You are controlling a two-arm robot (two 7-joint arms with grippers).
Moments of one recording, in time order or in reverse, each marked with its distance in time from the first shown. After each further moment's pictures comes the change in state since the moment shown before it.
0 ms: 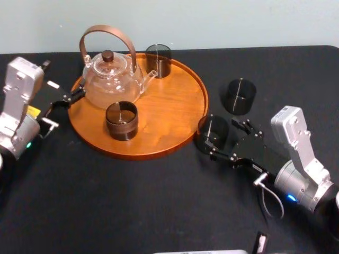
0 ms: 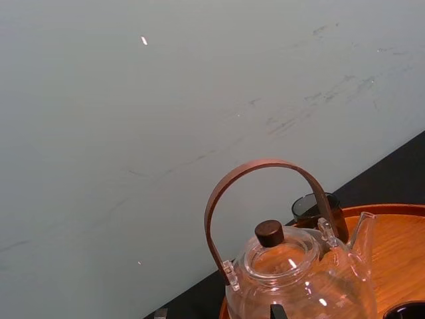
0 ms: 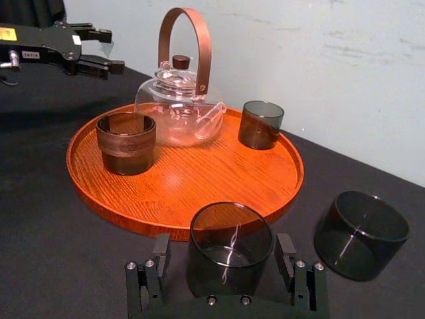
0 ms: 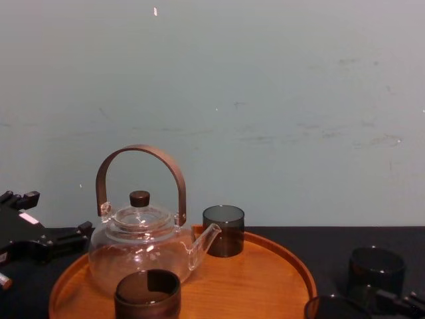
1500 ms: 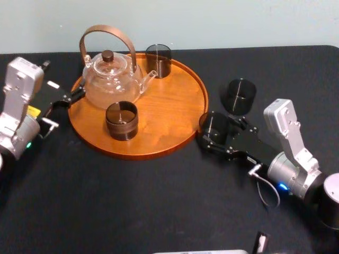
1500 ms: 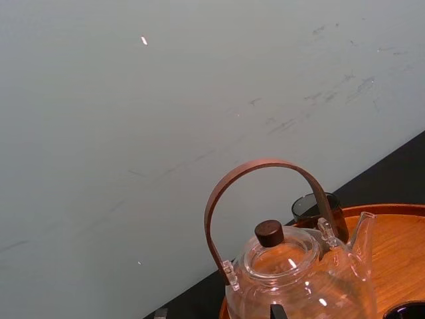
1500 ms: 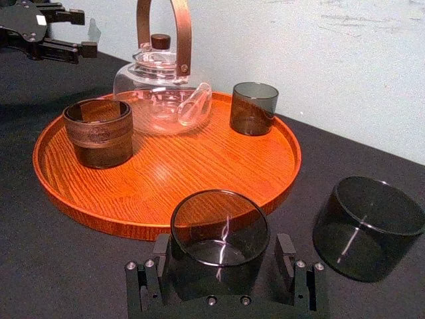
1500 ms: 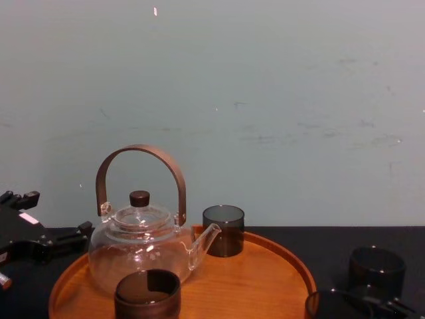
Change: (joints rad) left arm 0.000 0.000 0.000 0.000 0.000 0.000 0.000; right arm 0.098 -0.113 0.045 0.181 -0.042 0.000 0.101
